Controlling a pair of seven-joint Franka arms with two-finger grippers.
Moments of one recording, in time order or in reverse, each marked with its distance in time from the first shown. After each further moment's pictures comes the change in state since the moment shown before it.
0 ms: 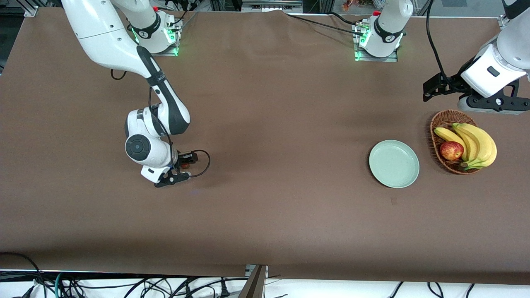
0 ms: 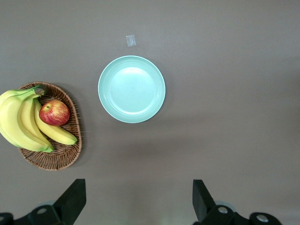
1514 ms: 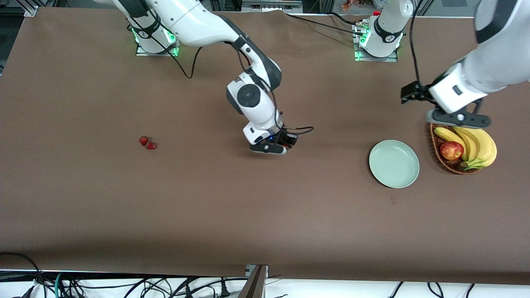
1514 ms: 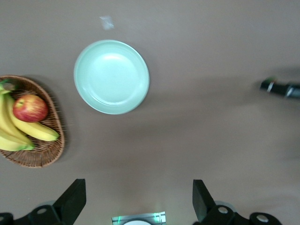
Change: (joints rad) left arm 0.062 0.103 -0.093 0.076 -0.020 -0.063 0.001; right arm 0.515 0.226 0.049 0.365 0.153 0.333 0.918
